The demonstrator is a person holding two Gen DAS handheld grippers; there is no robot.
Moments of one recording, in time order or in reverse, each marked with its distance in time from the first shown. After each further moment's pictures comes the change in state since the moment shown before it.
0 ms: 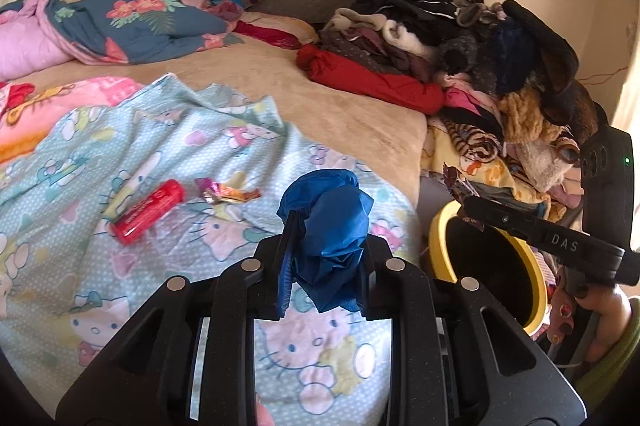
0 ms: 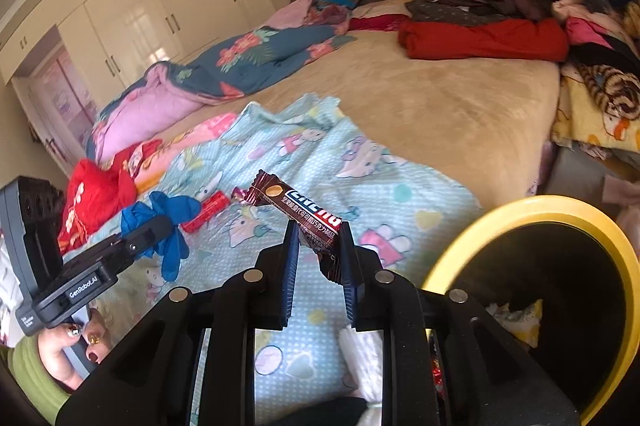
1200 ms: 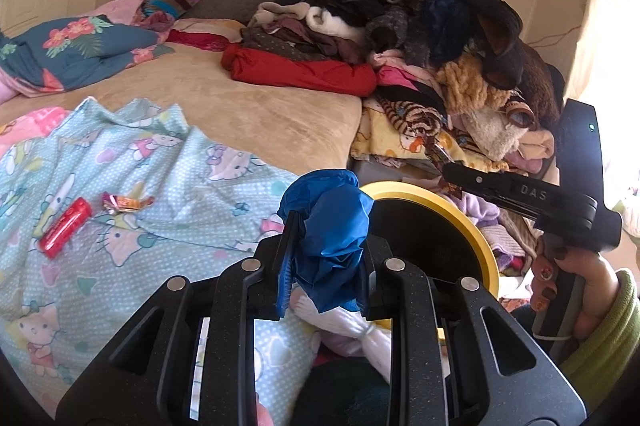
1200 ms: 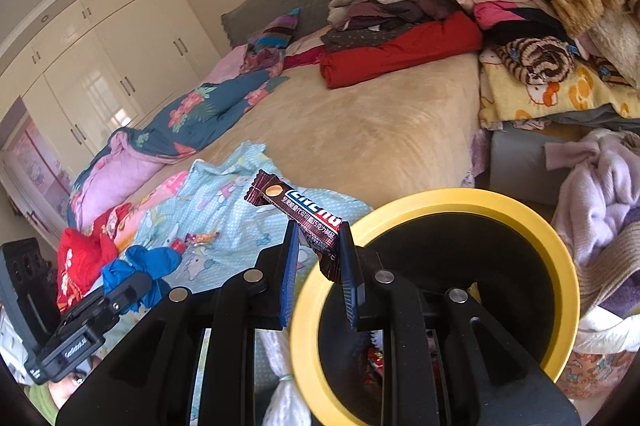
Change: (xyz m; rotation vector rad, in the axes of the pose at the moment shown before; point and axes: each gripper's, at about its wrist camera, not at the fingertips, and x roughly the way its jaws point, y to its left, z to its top) left arm 0.012 -0.103 -0.009 0.135 0.027 -0.144; right arm -0.083 -0.092 -0.011 0.203 -0.128 -0.109
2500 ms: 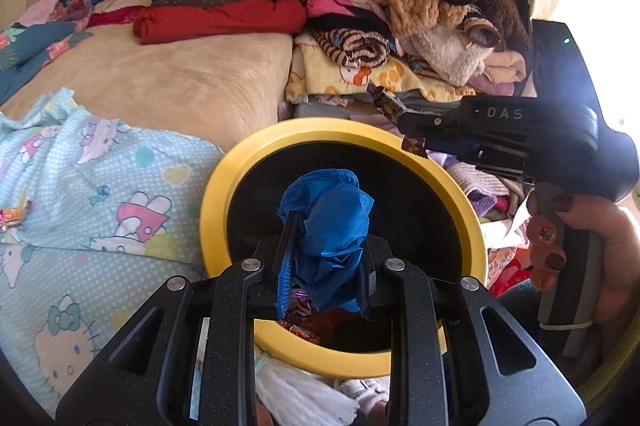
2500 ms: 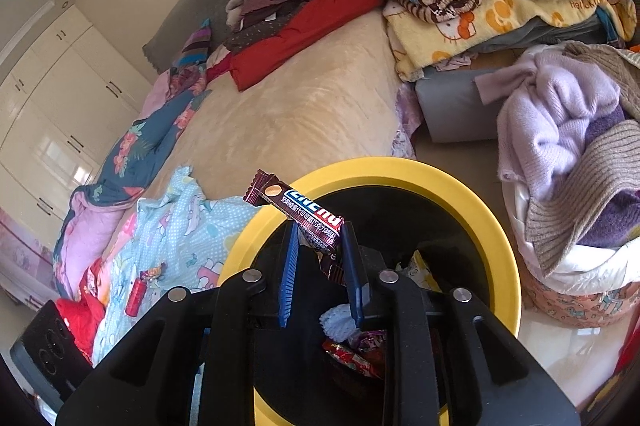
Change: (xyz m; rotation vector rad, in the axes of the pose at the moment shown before) left arm 0.112 -0.087 -0.026 0.156 0.203 -0.129; right arm 0.003 -0.102 -0.011 0.291 0.042 -0.128
